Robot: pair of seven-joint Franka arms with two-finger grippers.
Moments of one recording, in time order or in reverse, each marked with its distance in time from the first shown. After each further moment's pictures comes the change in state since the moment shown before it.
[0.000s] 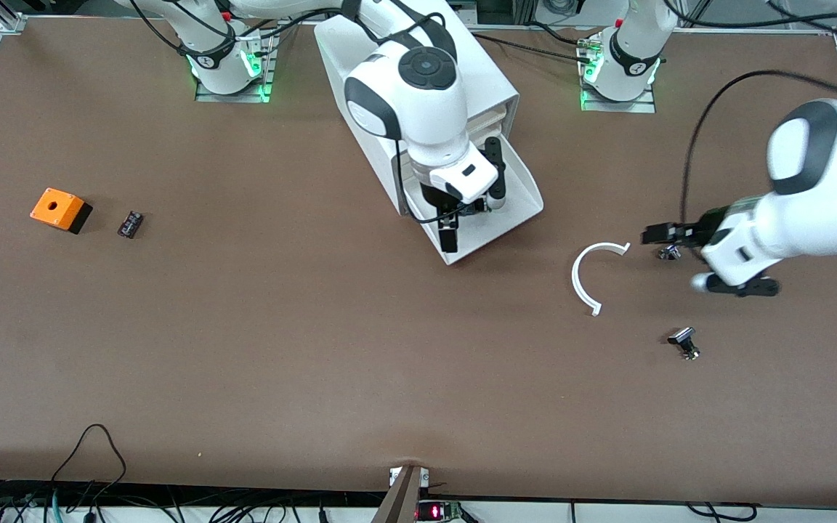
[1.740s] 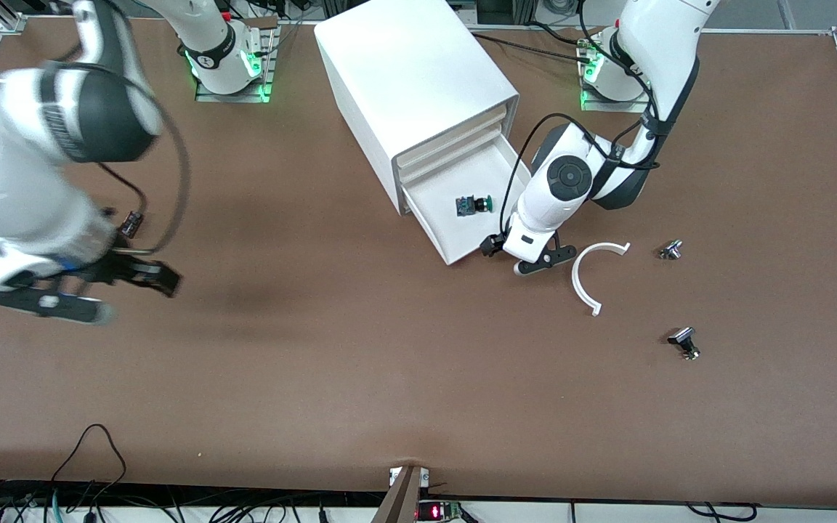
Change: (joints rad) left arm -0.411 0.137 0.002 -0.373 0.098 0.753 -0.763; right arm -0.549 -0.303 -0.182 -0.156 0.077 -0.332 1.055
